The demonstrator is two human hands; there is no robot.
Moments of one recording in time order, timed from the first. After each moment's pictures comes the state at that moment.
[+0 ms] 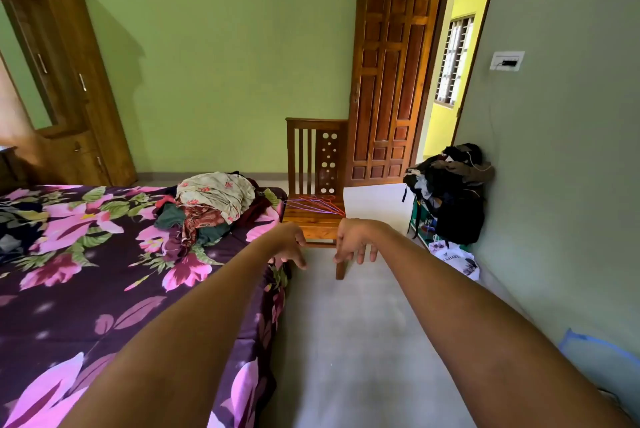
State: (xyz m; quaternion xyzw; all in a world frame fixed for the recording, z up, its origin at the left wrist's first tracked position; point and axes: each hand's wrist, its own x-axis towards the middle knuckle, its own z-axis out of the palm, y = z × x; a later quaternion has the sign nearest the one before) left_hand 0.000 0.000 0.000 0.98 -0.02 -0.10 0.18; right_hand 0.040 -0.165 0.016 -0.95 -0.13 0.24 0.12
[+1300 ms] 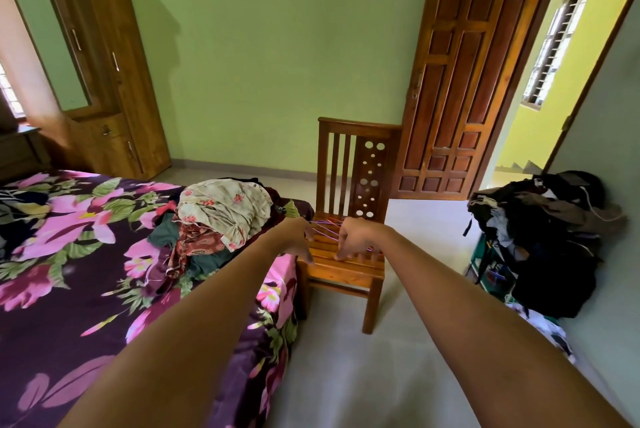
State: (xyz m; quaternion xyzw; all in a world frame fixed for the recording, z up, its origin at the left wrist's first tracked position) left_hand 0.427 0.060 -0.036 0.98 0.03 -0.09 0.18; right_hand 0.479 -0.092 -0.019 -0.93 -0.24 0.24 0.12
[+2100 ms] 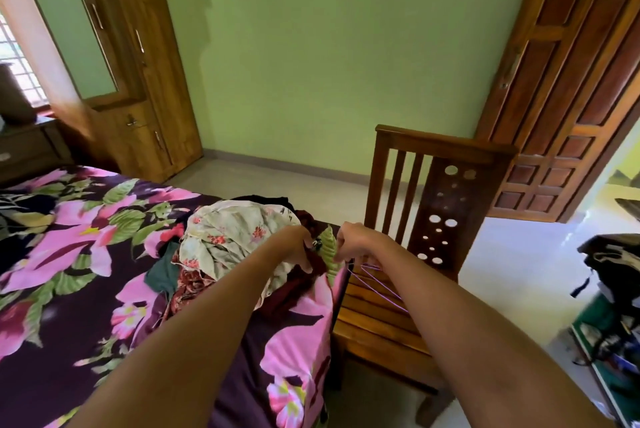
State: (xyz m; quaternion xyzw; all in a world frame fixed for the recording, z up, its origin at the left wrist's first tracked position) left_hand 0.778 0.285 -0.084 0.97 0.13 -0.12 0.15; right_hand 0.852 0.148 -0.071 -0.91 -0.31 0.26 0.11
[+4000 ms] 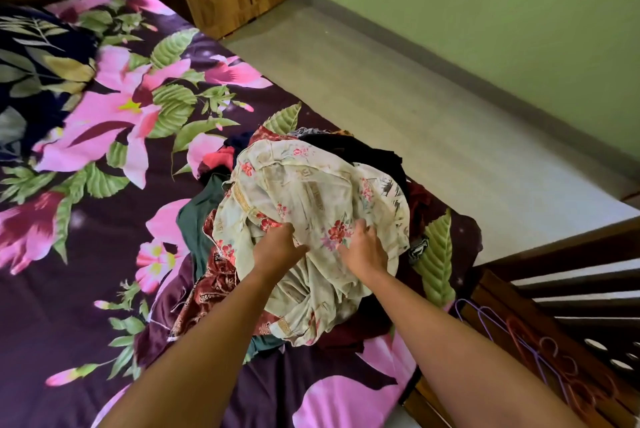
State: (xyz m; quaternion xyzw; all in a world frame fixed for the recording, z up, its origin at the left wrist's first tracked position) left_hand 0.949 0.625 -0.347 0.83 0.47 -0.10 0.29; right_hand 1.068 0.517 -0.343 -0.91 -0.28 0.29 0.12
